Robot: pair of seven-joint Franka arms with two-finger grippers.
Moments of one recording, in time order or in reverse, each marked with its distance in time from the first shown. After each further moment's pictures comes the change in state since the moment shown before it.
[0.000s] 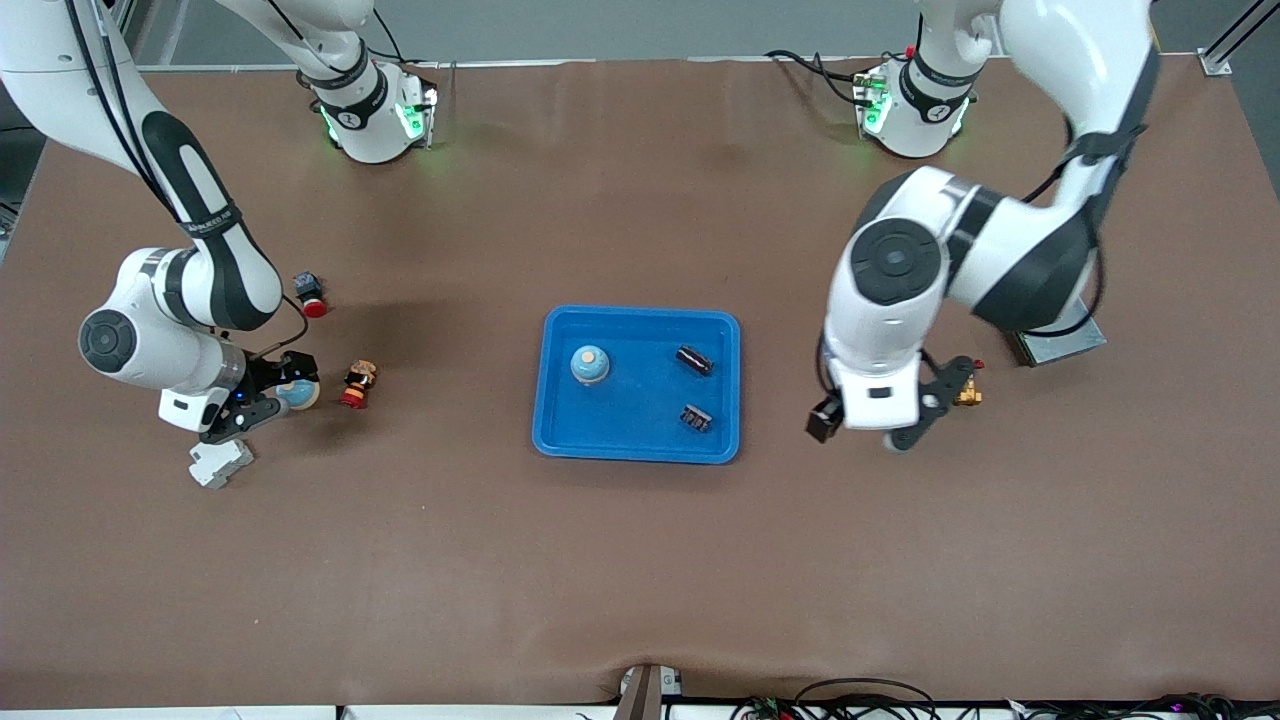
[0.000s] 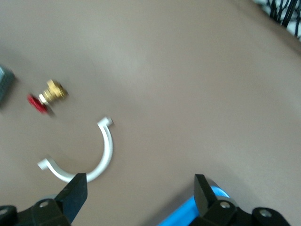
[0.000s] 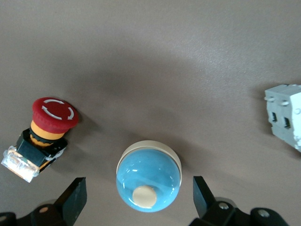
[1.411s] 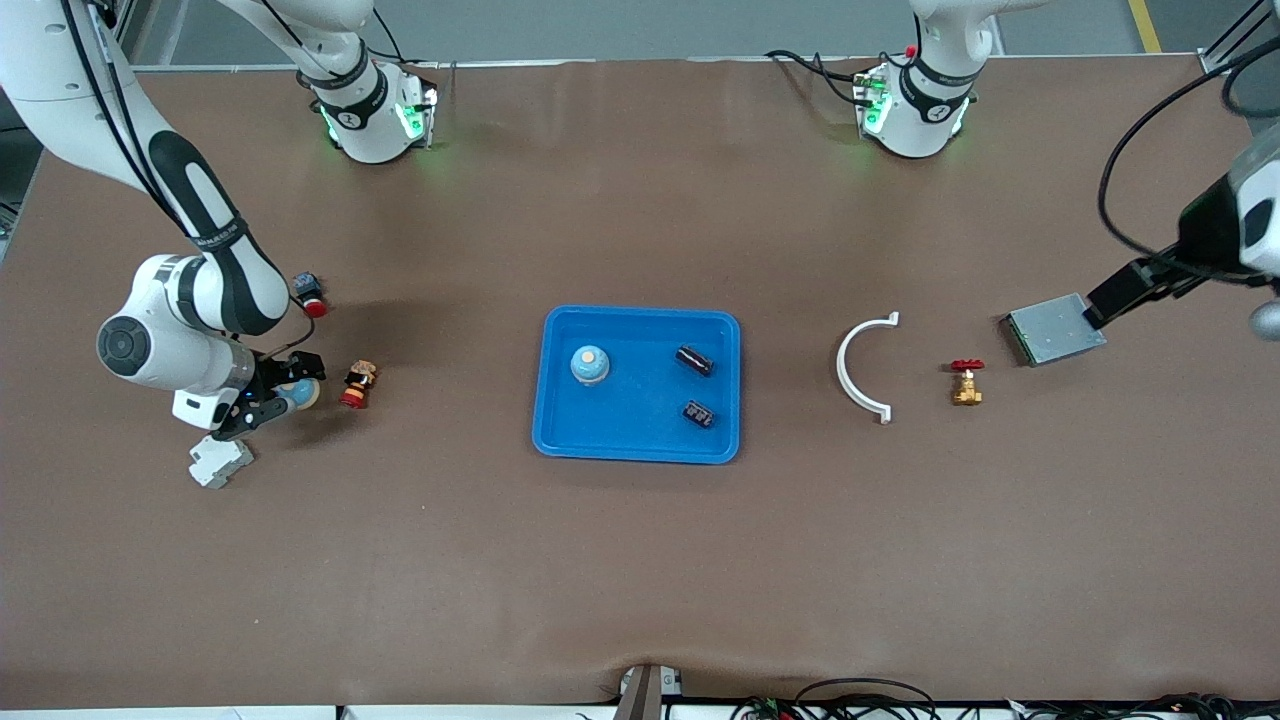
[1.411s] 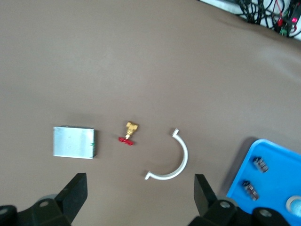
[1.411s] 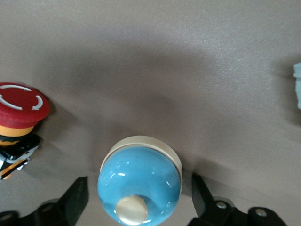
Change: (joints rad) left arm 0.218 -0.406 0.224 -0.019 -0.372 -0.240 0.919; right arm -0.024 0.057 -0.003 -0.015 -0.003 0.052 -0.002
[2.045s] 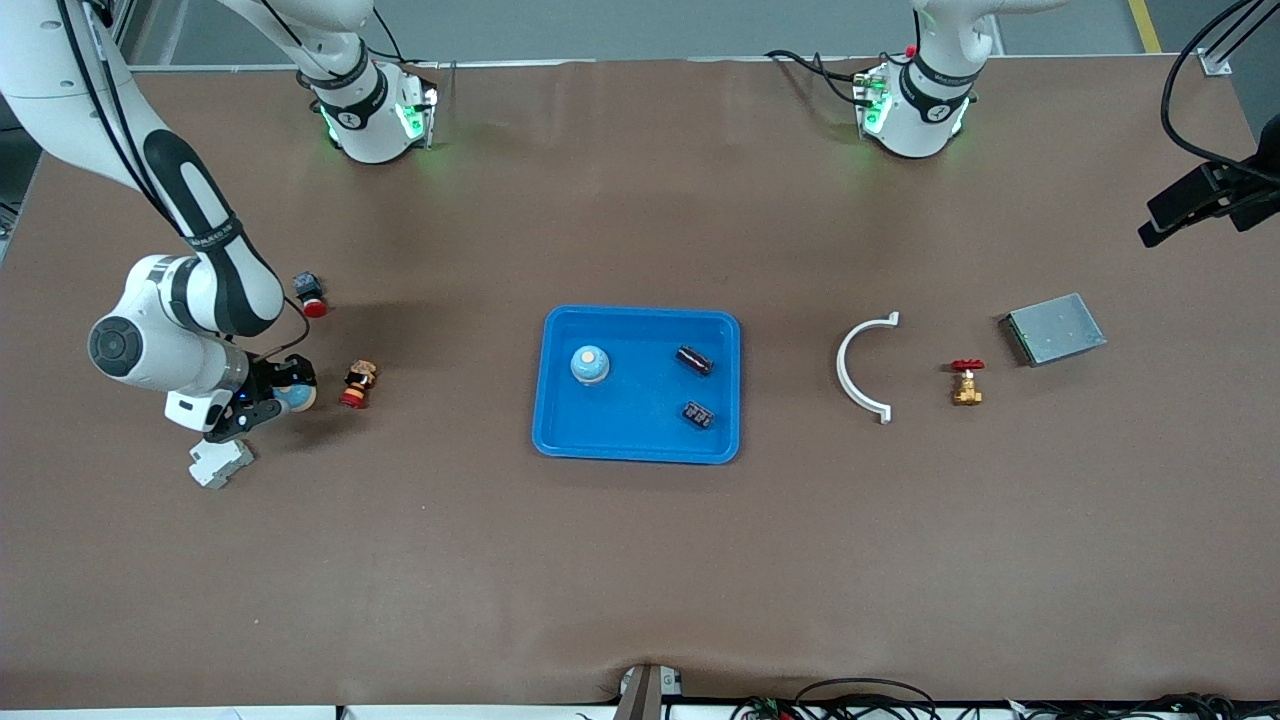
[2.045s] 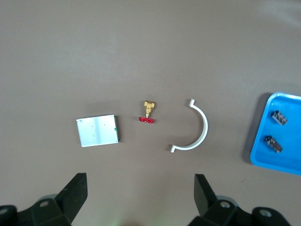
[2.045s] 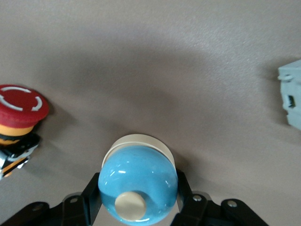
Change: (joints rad) left arm -0.149 -0.109 0.244 -0.060 -0.049 -0.099 0.291; right arm -0.003 -0.004 0.001 0.022 -0.002 -0.042 -0.001
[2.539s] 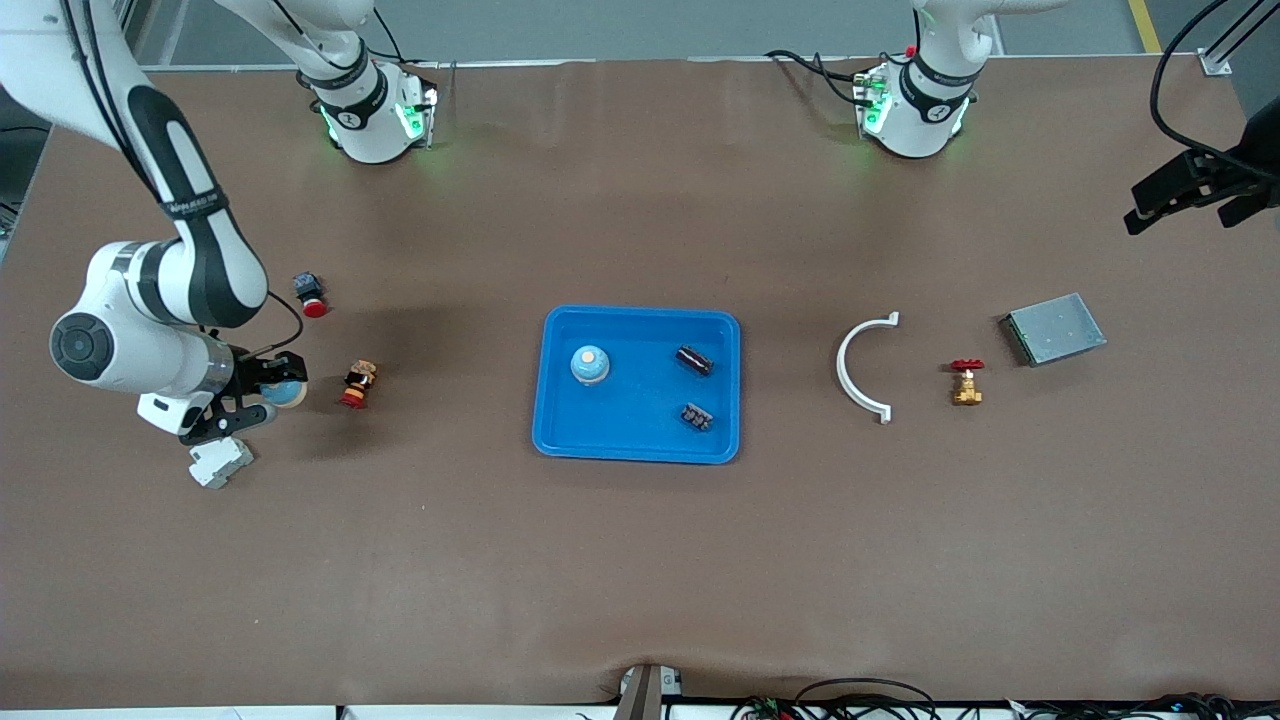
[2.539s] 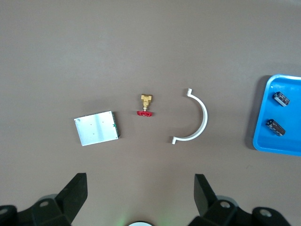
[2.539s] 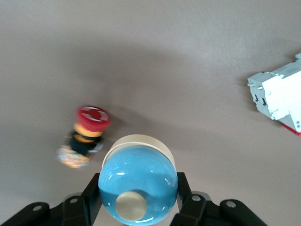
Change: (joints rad) left arm -0.001 -0.012 -0.031 -0.025 -0.004 -0.012 0.040; right arm 0.077 -0.137 0.031 0.101 0.000 -0.260 0.243
